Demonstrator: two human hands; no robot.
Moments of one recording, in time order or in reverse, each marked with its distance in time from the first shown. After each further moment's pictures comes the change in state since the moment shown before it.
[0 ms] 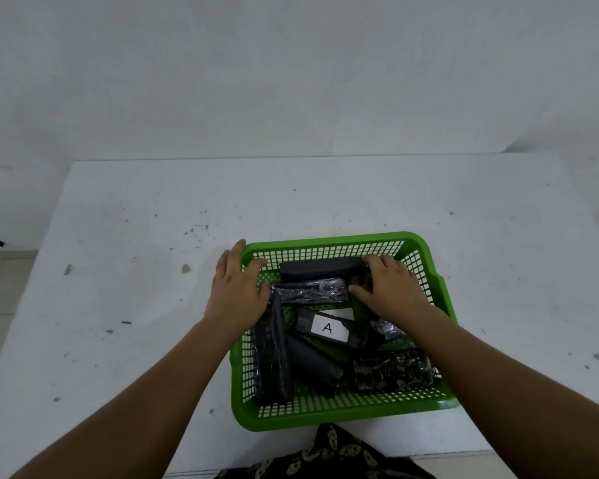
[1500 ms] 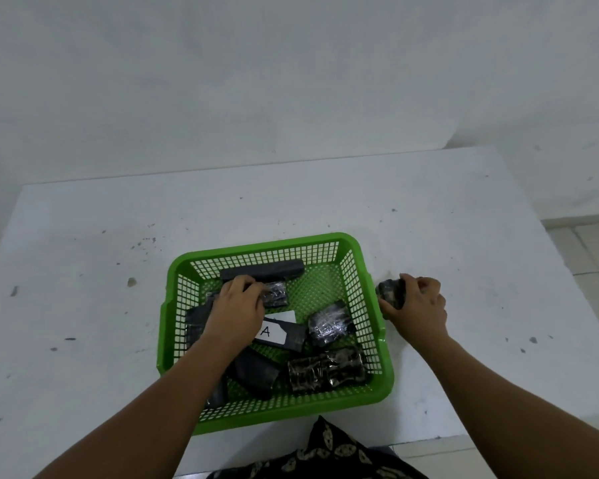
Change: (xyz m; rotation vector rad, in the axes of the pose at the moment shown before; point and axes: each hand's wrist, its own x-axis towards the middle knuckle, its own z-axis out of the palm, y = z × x) left_hand -0.009 0.091 0.053 0.068 -0.114 0.066; right_hand -0.051 0.147 0.013 0.275 0.133 0.428
